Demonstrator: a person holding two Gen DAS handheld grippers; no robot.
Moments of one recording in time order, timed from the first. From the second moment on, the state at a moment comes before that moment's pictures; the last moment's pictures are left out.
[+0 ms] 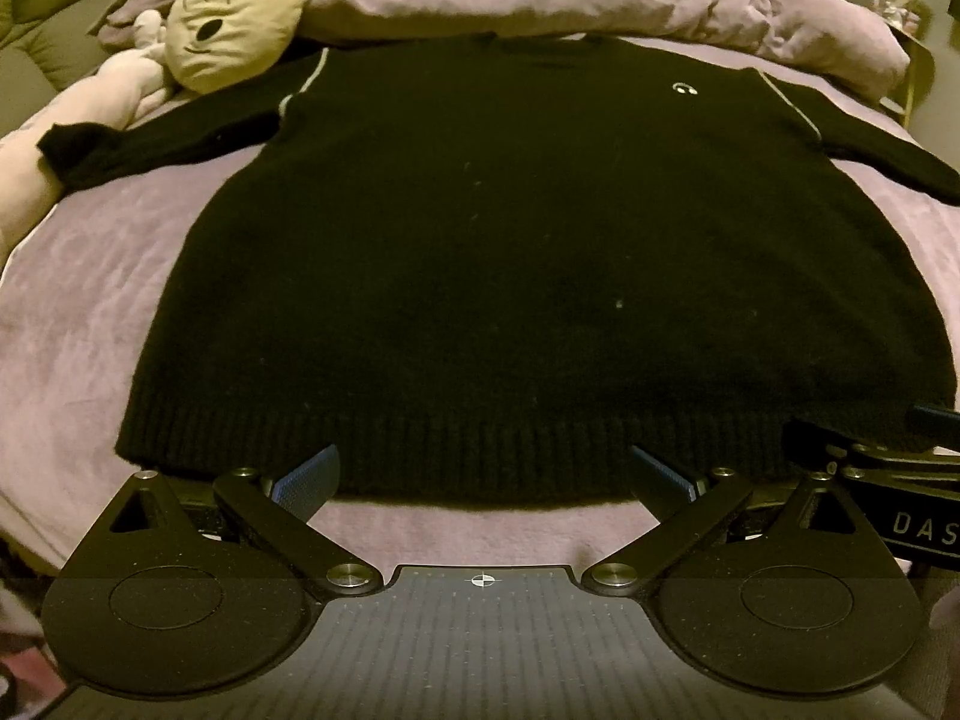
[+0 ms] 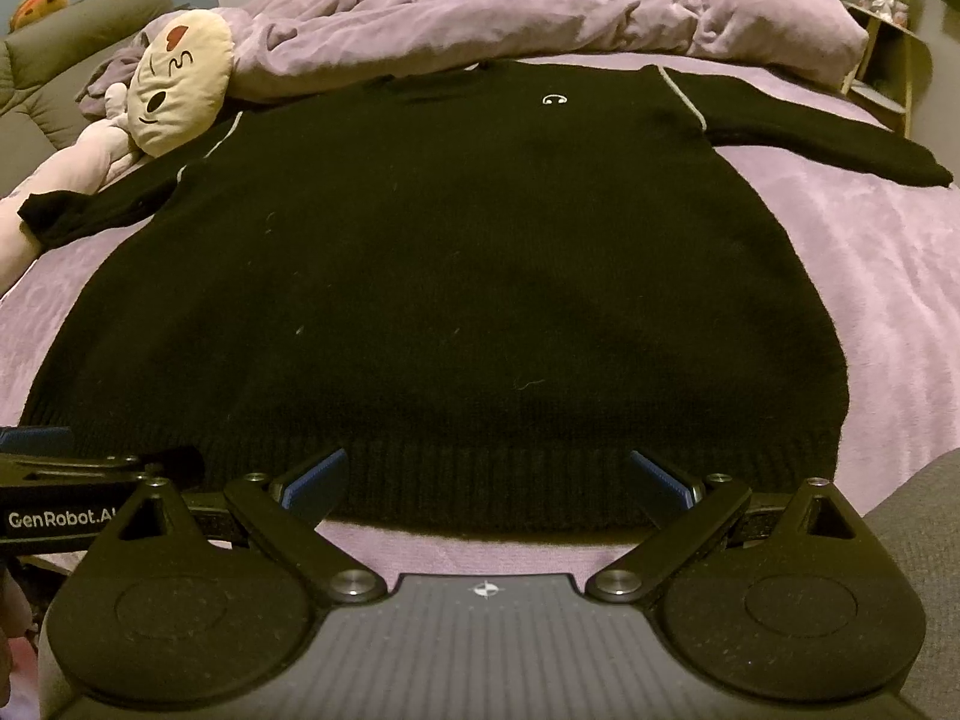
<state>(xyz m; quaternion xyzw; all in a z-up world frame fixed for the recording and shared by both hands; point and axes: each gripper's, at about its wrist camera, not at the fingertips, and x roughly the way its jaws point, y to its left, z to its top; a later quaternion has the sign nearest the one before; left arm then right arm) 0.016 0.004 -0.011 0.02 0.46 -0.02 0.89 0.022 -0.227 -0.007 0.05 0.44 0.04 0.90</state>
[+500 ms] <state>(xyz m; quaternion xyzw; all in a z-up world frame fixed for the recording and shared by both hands) 0.019 0.002 -0.015 0.02 0.47 -0.02 0.88 0.024 -0.227 -0.009 0.06 0.44 0.04 0.89</state>
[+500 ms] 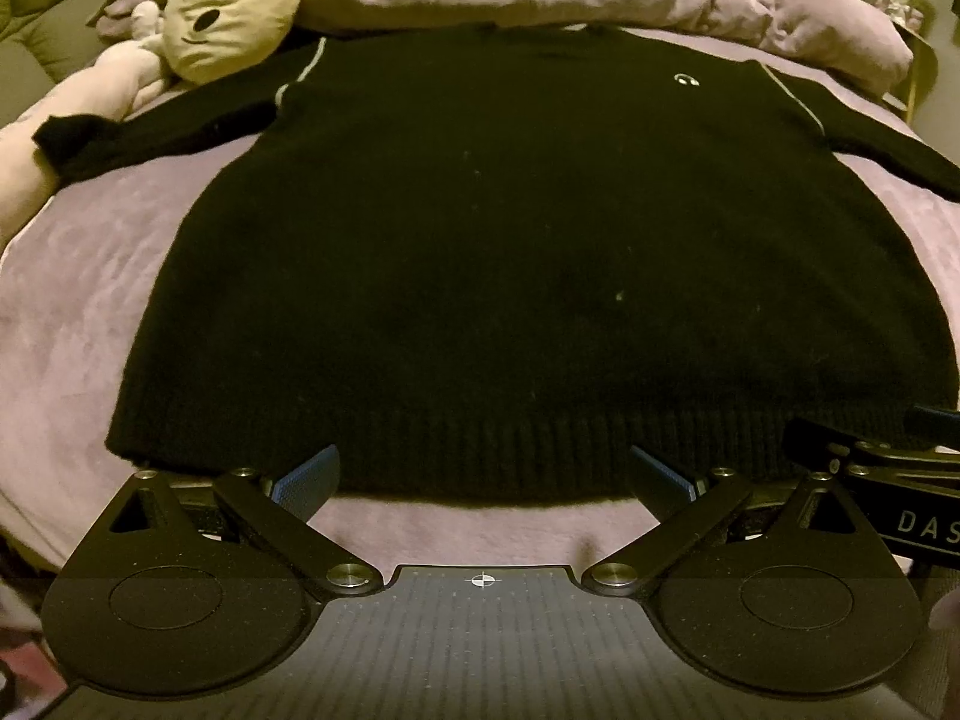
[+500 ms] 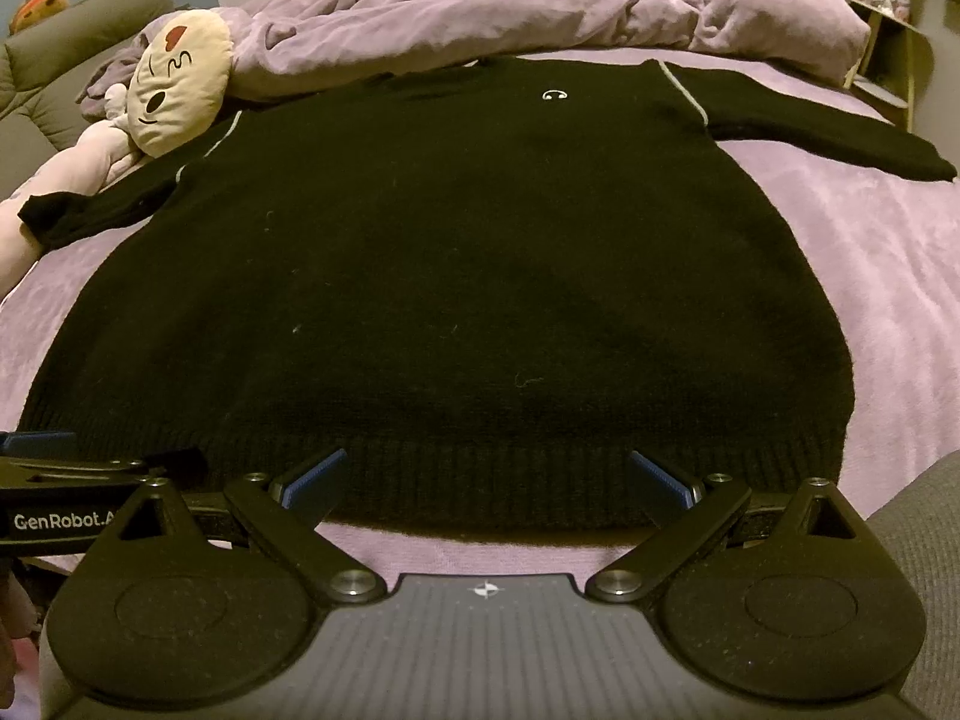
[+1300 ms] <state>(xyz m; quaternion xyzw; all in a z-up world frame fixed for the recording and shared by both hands) 0.033 0.002 -0.025 0.01 0.49 0.00 0.87 0.044 -0.234 -0.017 0.08 0.45 0.08 0.89</state>
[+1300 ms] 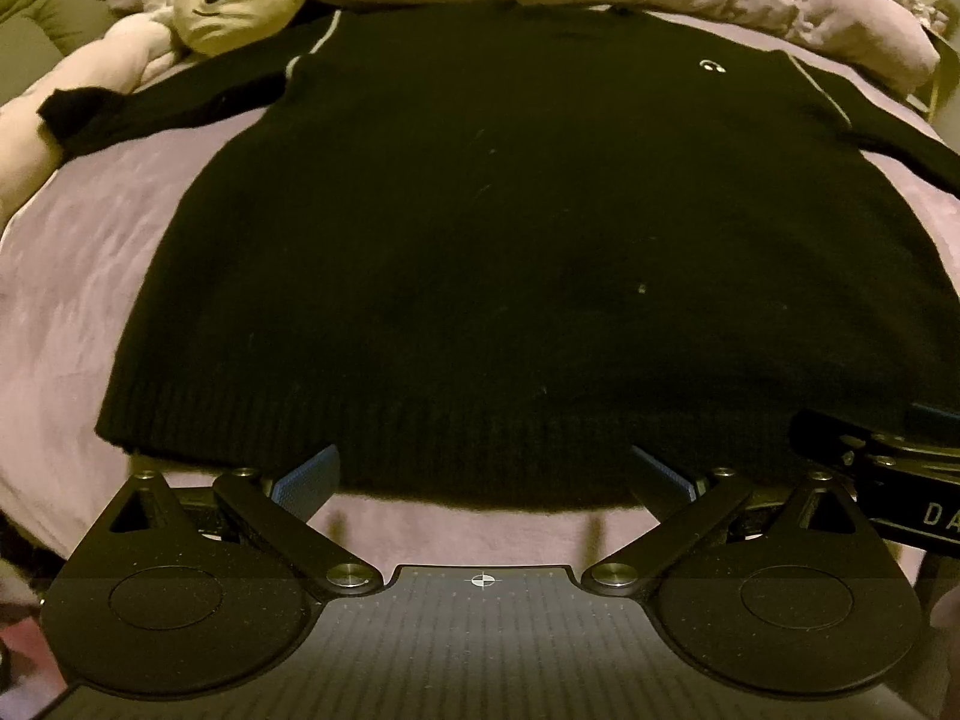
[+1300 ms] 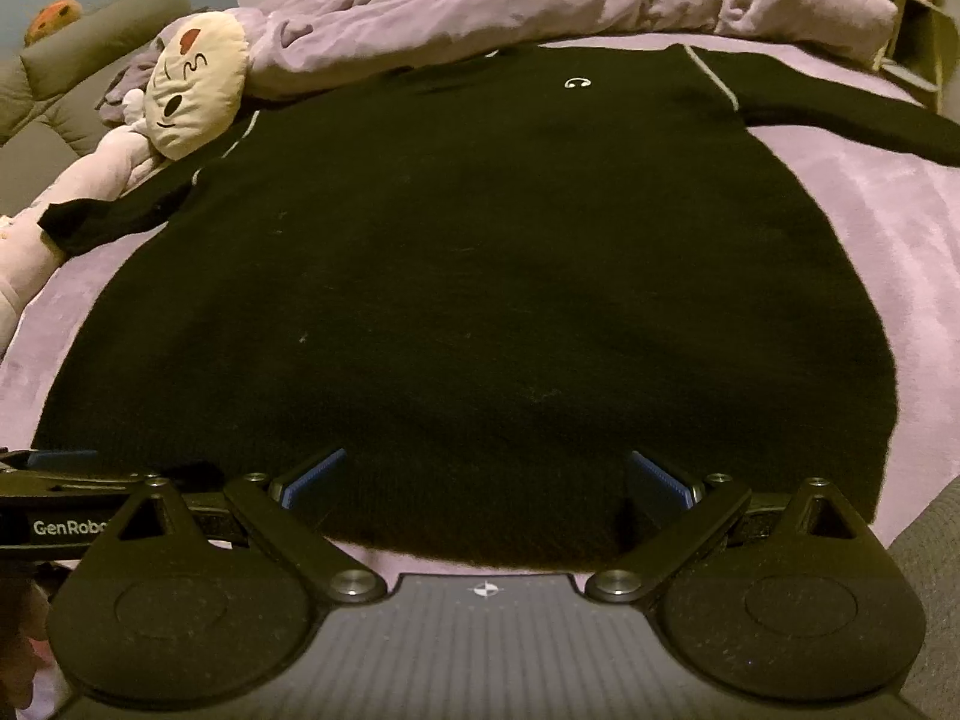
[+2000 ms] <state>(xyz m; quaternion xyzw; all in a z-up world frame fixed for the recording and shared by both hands) 0.132 -0.053 -0.014 0.01 0.44 0.01 0.90 0.152 -0.369 -0.004 0.24 0.36 0.03 0.90</state>
